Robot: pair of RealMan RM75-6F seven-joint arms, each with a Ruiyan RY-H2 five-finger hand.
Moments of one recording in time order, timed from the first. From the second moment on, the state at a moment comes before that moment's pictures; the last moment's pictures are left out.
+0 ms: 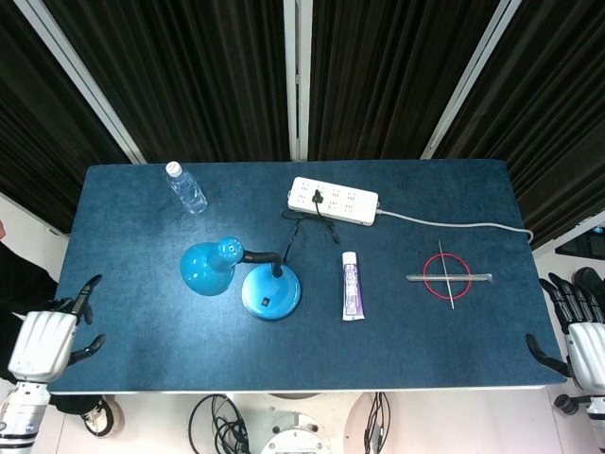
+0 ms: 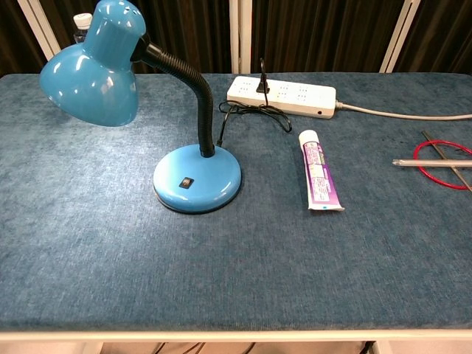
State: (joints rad) left arm -0.10 -1.08 -0.01 -1.80 1.59 1.48 0.24; right arm 0.01 -1.02 0.01 -1.62 -1.59 1.54 0.23
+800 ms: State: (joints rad) left arm -0.32 -1.36 0.00 -1.79 1.48 1.07 0.39; right arm 0.00 -1.01 0.01 -1.62 -1.57 1.54 0.24
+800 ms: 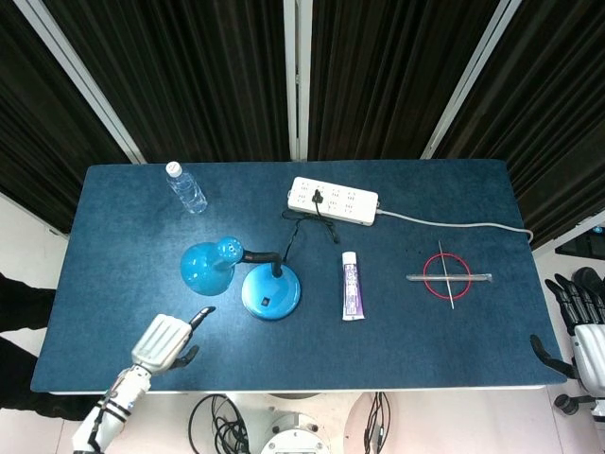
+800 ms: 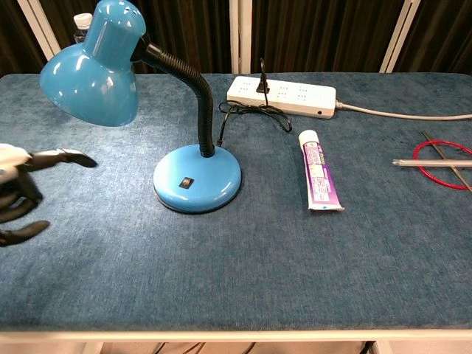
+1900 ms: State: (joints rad) left arm -0.50 -1.60 -0.06 -1.64 1.31 0.96 0.47; right arm 0.01 -1.01 0.02 -1.58 -1.56 1.52 0.28
